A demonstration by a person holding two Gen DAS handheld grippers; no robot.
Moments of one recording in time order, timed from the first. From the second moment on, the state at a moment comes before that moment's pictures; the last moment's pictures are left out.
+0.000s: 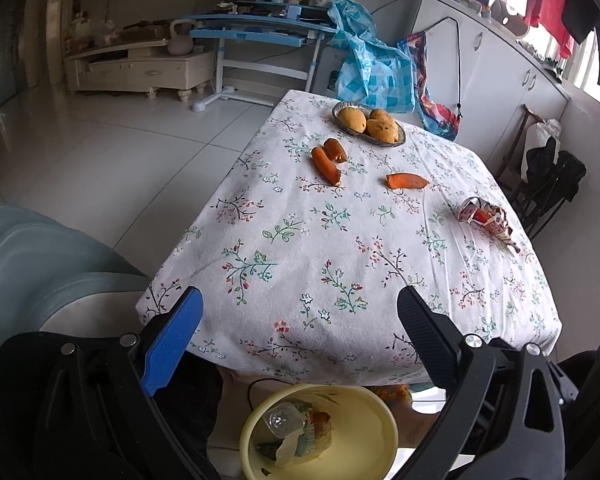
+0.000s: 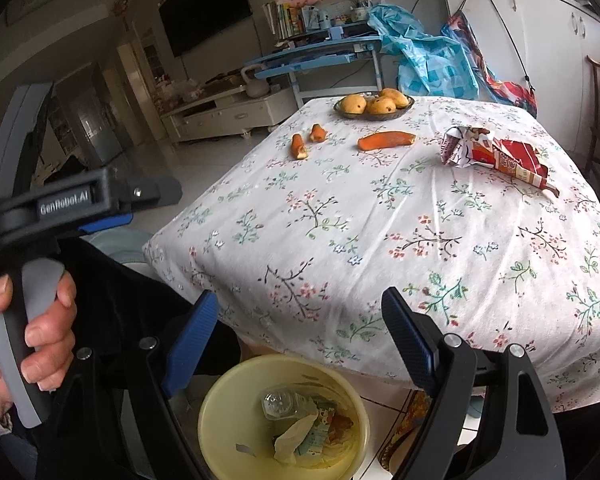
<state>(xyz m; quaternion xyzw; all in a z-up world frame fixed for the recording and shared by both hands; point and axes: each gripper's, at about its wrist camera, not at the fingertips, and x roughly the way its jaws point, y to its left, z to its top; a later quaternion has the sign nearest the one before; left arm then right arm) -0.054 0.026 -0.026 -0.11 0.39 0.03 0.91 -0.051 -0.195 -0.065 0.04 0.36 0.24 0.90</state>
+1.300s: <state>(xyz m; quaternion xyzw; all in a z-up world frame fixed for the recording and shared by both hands) 0.162 0.020 -0.072 -0.11 0.46 0.08 0.88 0.077 -0.289 -0.037 -0.06 0.39 0.13 0.91</state>
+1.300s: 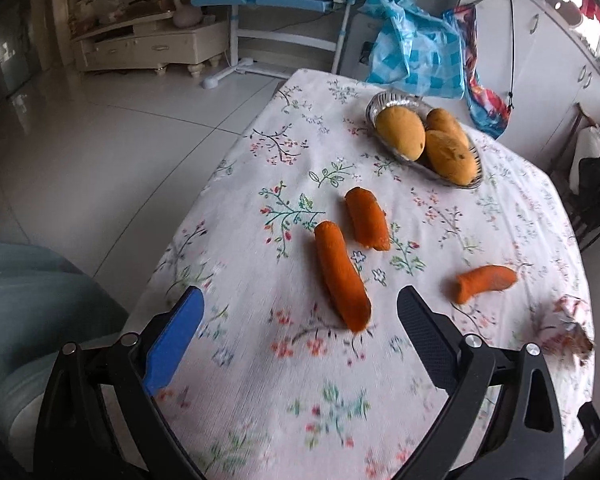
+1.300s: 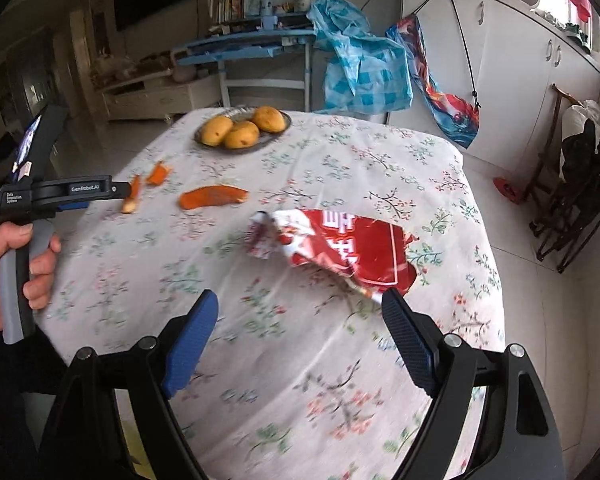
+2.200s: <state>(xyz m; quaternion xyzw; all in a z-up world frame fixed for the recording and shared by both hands) 0.095 0.004 -0.035 -0.05 0.42 0.02 0.91 0.085 -0.279 -0.025 -0.02 0.38 0.21 0.90</state>
